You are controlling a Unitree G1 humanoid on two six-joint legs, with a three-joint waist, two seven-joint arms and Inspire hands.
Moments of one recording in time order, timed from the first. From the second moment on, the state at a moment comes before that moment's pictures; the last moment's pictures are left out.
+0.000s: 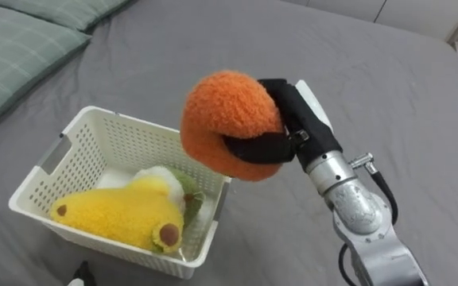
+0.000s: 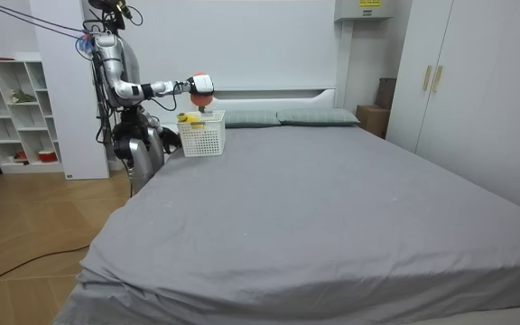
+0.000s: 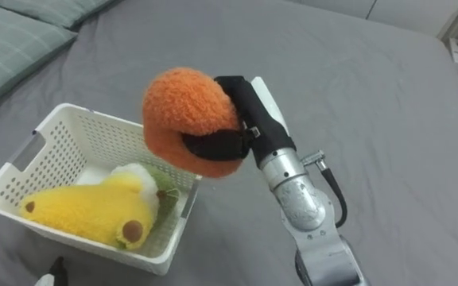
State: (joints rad) left arm 0.17 0.14 -0.01 0.90 0.47 -0.02 0.43; right arm -0.12 -0.19 0.27 -0.10 -0.13 0.00 0.07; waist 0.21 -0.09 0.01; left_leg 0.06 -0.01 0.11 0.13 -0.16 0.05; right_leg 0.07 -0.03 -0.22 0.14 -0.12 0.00
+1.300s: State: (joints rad) left arm 0.16 0.20 0.00 0.85 0.47 0.05 0.34; right arm -0.18 -0.23 0.41 -0.07 -0.12 0.06 0.10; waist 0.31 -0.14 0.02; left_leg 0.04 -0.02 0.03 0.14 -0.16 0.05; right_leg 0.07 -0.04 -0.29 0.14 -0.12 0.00
